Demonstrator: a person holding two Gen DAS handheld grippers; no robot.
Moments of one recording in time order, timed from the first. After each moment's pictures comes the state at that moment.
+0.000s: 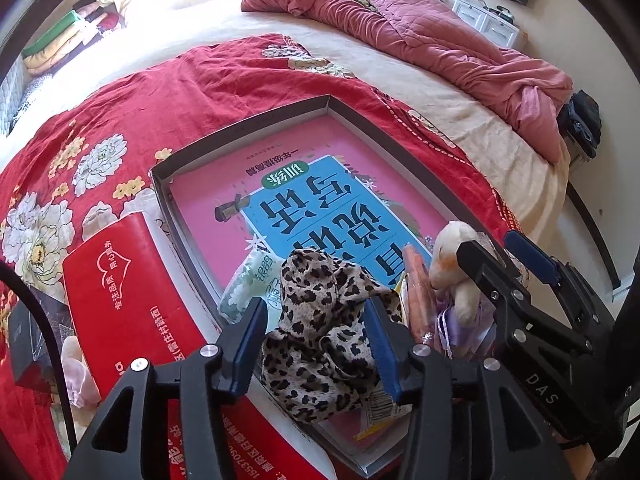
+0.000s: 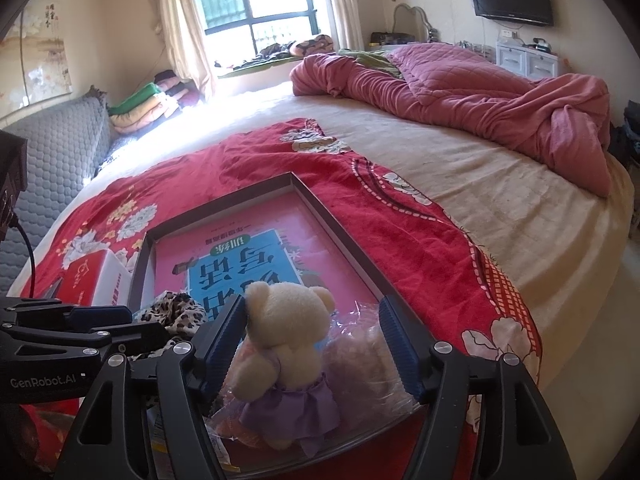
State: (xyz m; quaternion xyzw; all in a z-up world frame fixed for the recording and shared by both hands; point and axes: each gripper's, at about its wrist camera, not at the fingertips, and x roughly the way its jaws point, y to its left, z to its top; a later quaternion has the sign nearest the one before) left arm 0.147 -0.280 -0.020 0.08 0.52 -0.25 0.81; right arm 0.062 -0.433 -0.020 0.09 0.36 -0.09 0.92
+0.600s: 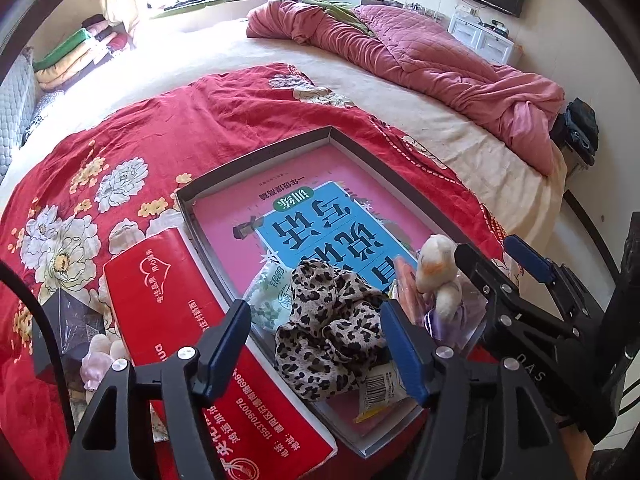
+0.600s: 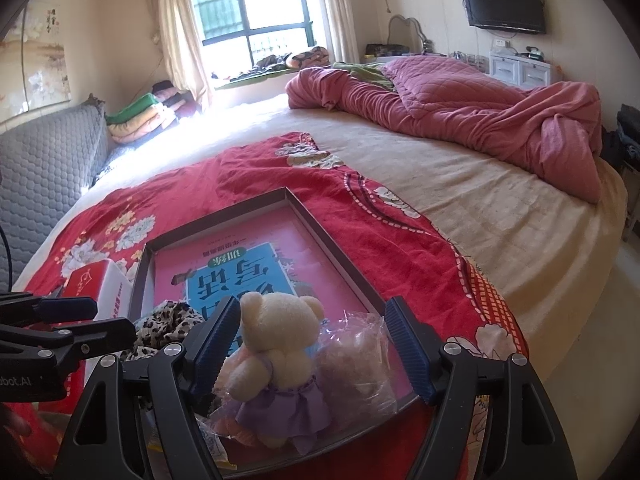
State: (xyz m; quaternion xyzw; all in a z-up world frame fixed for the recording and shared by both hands) left arm 0.128 -0.265 0.010 0.08 0.48 -0.24 0.84; right arm 0.050 -0.434 -0.007 0.09 0.33 -0.11 0.93
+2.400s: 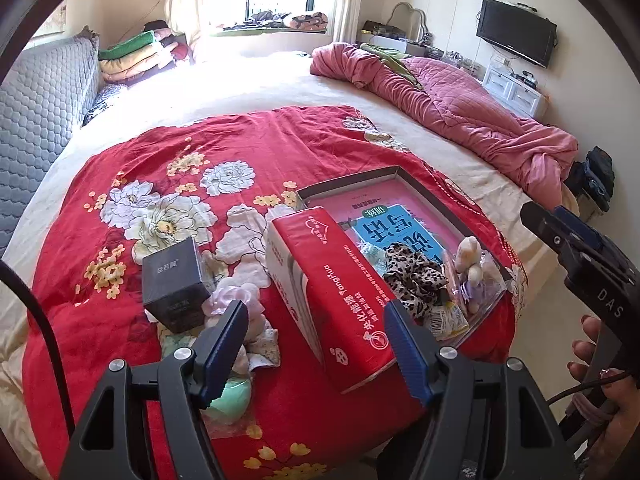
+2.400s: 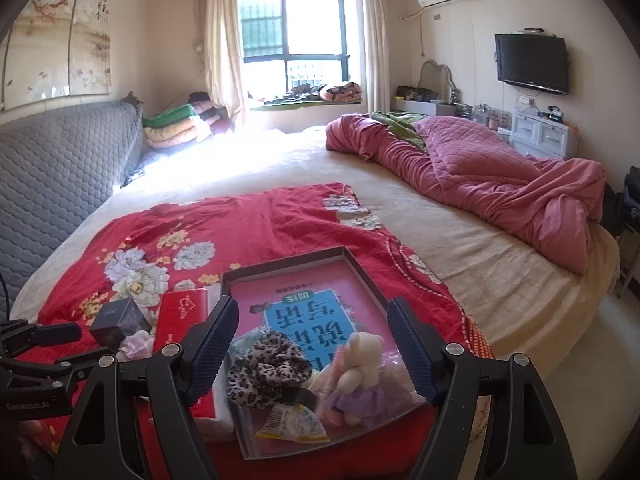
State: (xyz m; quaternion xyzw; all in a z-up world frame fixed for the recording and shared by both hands) left arm 0.066 -0.133 0.066 0.03 0.43 -0.18 0.89; right arm 0.011 -0.341 0.097 0.03 0.29 -0.06 0.95
